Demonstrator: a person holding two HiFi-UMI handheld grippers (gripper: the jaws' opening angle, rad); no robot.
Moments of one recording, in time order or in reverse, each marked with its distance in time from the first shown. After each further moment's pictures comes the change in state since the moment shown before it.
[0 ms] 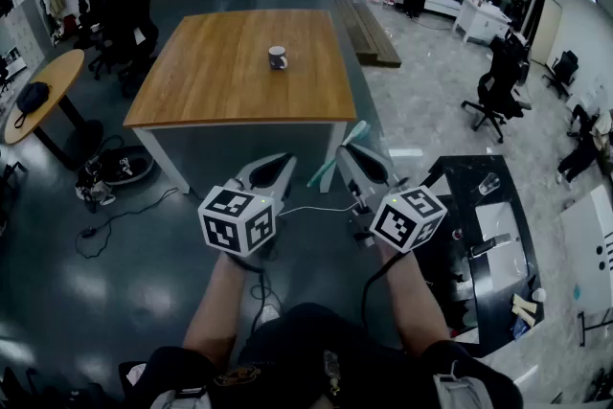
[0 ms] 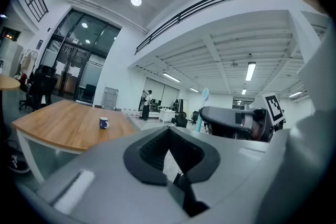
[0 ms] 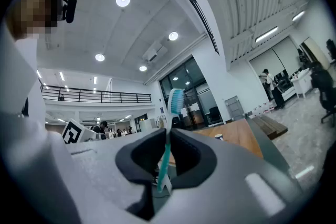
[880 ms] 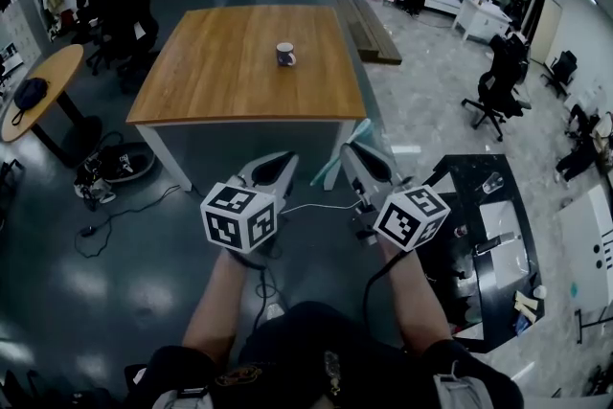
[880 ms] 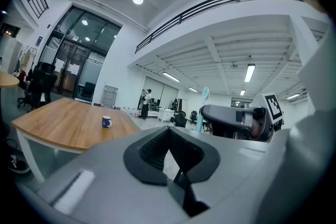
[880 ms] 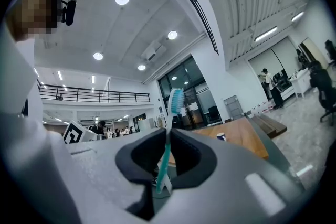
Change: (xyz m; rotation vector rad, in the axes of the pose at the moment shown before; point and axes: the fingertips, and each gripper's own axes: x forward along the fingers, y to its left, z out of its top) left arm -0.016 0.040 -0.003 -0.013 0.009 -0.021; right arm 0.032 0.018 -0.014 0.001 0.002 -0.019
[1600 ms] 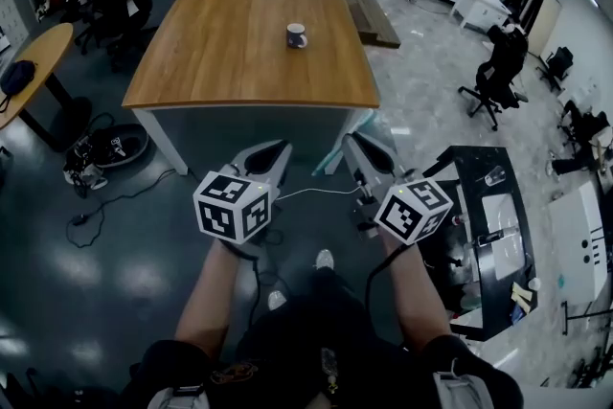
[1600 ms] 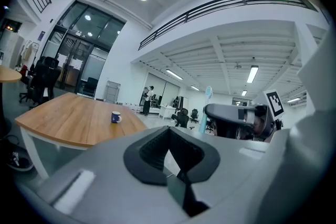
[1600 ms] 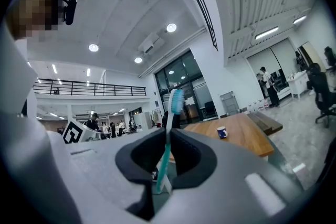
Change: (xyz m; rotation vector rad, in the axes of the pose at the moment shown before) left arm -0.022 0.086 -0.013 -0.032 0.033 0.001; right arm 0.067 0.019 -0.036 -0.017 0.063 -0.050
